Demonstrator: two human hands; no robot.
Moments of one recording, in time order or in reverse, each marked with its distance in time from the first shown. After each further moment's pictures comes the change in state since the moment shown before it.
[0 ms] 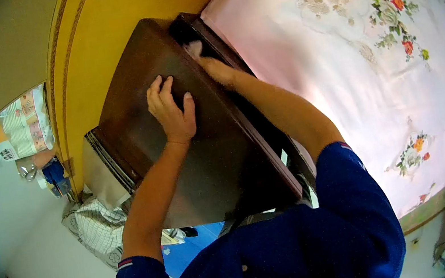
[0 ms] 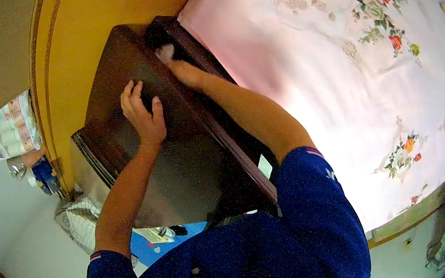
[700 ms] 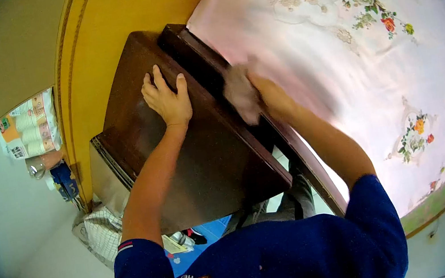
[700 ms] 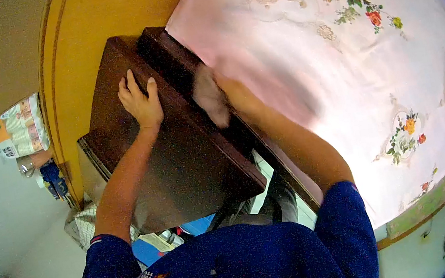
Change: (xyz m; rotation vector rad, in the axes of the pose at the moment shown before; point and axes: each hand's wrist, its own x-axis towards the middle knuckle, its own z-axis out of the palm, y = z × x) left_hand 0.013 0.040 0.020 0.143 0.054 -0.195; right_hand -0.185 0.031 -0.046 0.511 0.157 -0.082
